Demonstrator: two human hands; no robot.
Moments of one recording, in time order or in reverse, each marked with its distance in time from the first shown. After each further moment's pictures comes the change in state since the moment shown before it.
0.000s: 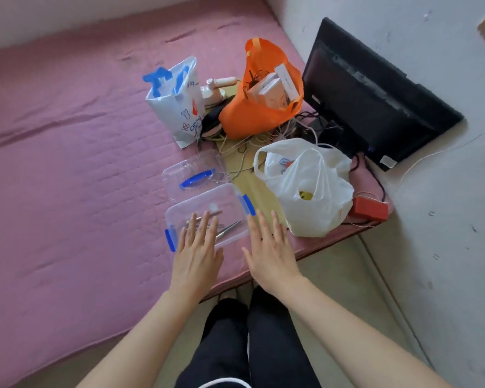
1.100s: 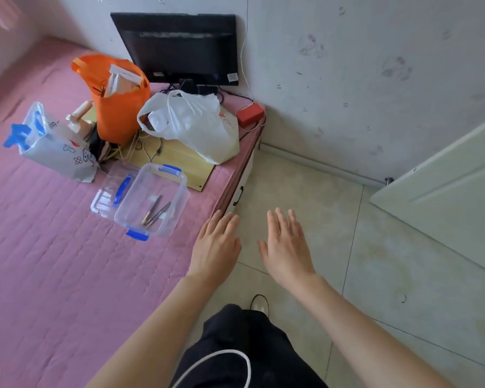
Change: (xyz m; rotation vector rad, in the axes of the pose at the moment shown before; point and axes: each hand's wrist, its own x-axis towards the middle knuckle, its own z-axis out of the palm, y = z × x) left_hand -0.225 0.005 0.015 0.056 -0.087 0.880; right_hand -0.317 -0.150 0.099 0.308 0.284 0.838
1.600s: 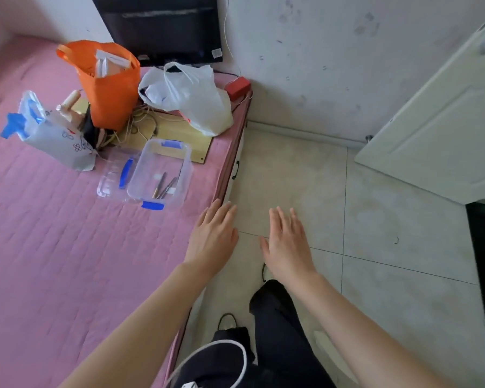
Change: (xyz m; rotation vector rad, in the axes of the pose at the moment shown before) left_hand -0.143 -0.069 -0.009 0.041 -0.007 0.208; right_hand -0.147 -0.106 0.069 0.063 0.050 0.185
